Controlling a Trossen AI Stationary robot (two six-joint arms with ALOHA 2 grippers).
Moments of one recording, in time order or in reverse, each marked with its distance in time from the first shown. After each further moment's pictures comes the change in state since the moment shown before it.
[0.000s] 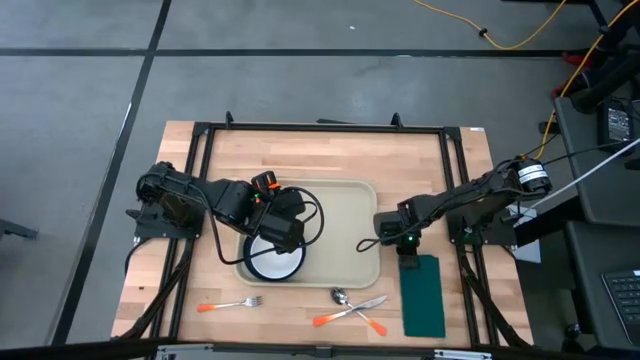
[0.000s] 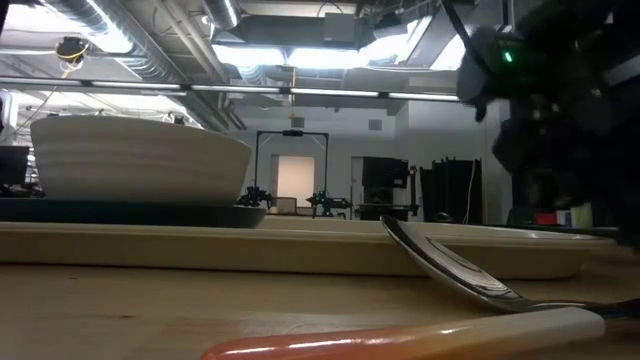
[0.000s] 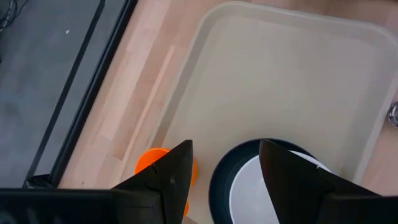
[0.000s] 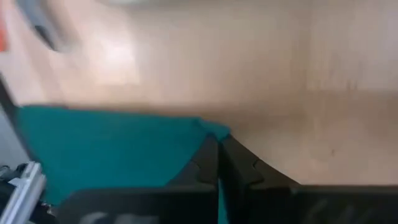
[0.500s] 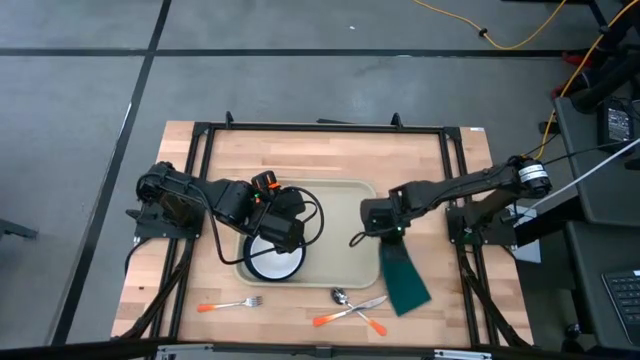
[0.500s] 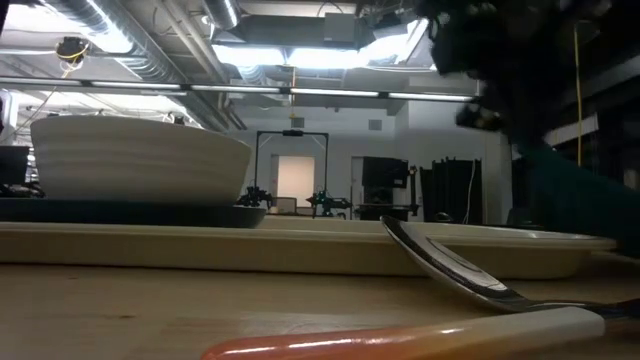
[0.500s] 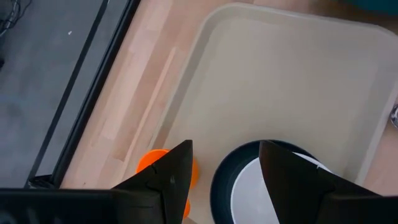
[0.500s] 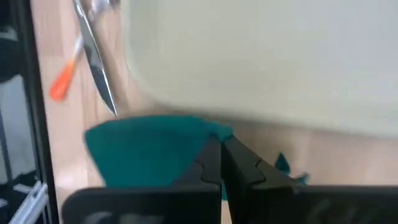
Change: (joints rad) left arm 0.000 0.000 0.000 0.000 -0.008 0.000; right arm -0.032 -0.003 0.371 -0.230 0.150 -0.158
